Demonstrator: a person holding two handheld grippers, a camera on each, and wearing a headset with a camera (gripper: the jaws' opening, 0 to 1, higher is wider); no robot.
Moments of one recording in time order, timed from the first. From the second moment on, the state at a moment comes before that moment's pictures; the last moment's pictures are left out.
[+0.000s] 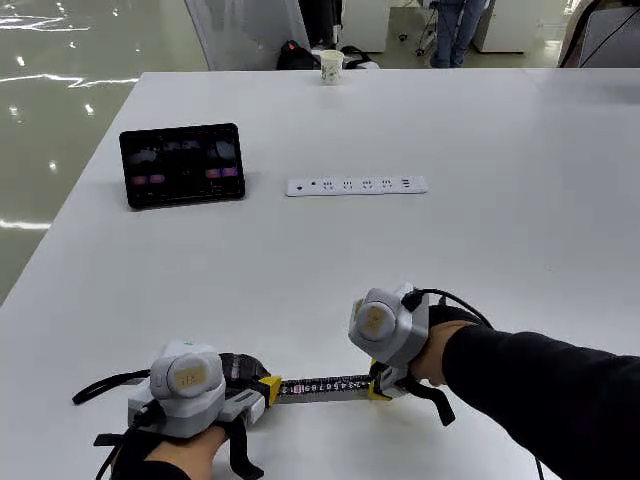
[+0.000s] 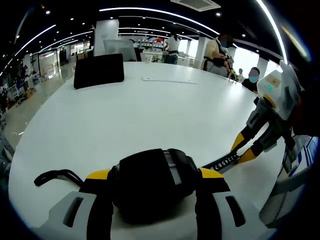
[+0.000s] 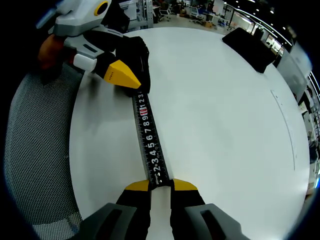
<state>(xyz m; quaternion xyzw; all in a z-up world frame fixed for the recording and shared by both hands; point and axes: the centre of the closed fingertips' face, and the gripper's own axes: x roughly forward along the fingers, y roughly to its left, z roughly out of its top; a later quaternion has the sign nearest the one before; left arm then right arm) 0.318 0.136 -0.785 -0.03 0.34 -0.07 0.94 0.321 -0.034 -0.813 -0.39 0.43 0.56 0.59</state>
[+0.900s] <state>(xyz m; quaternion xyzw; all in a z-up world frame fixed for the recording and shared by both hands) 0.317 0.135 -0.783 -0.03 0.34 -0.07 0.94 0.321 -0.027 -0.813 -0.40 0.42 0.57 0.58</state>
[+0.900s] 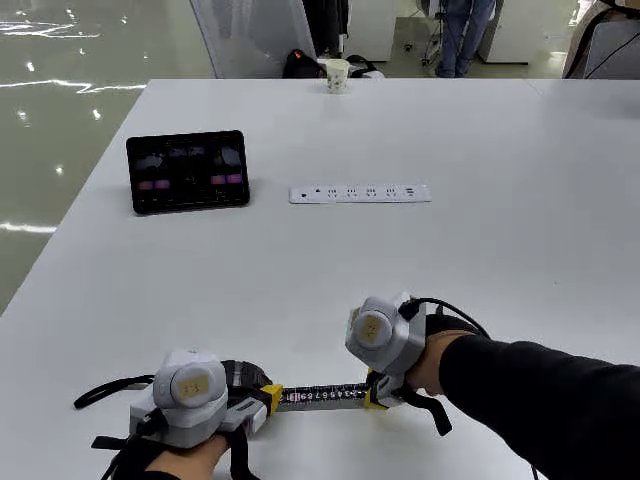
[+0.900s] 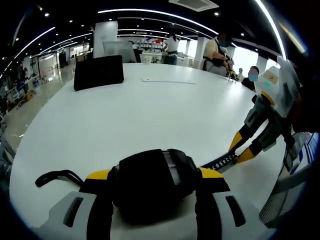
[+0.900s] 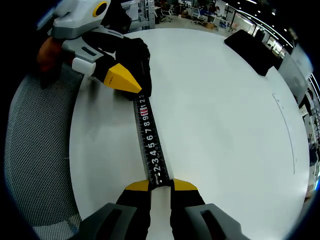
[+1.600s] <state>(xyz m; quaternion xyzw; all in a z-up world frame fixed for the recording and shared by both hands) 0.317 0.136 -0.783 -0.04 0.34 -0.08 0.94 0.320 -0.019 -0.814 -0.39 0.42 0.57 0.58</state>
